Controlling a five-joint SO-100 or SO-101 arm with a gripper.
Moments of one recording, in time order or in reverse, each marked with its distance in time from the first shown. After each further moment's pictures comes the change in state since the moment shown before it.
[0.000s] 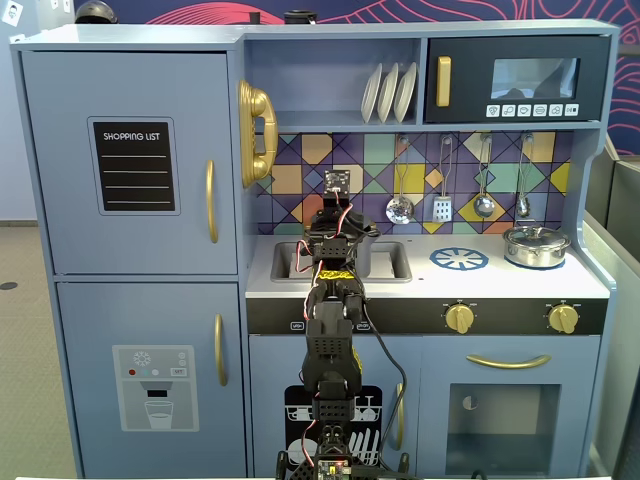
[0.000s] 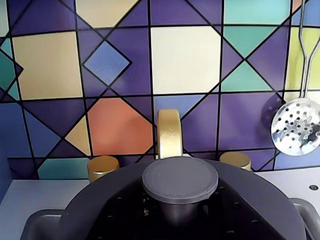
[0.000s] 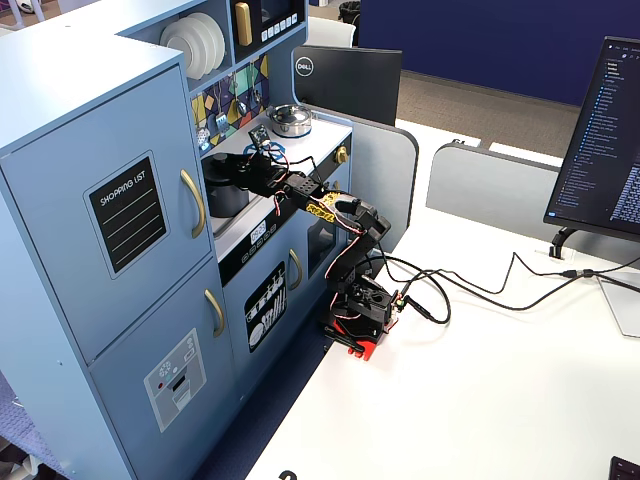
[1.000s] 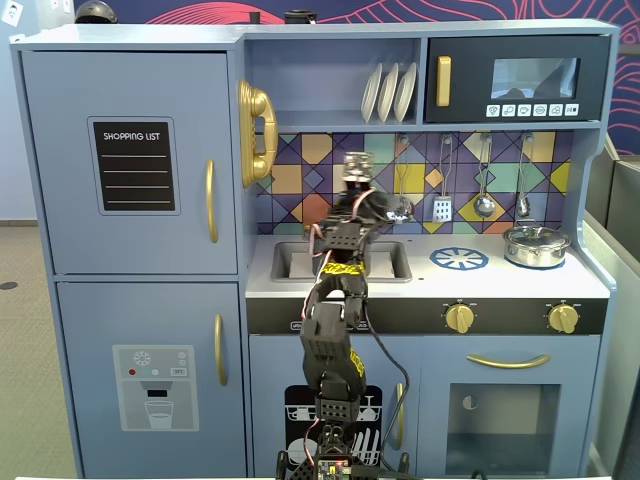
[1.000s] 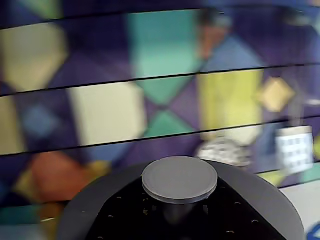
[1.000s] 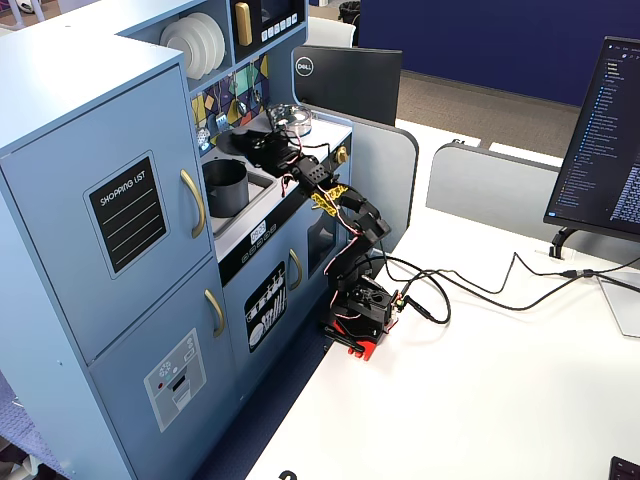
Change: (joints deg) arm 7.6 2.0 -9.3 8.5 1.9
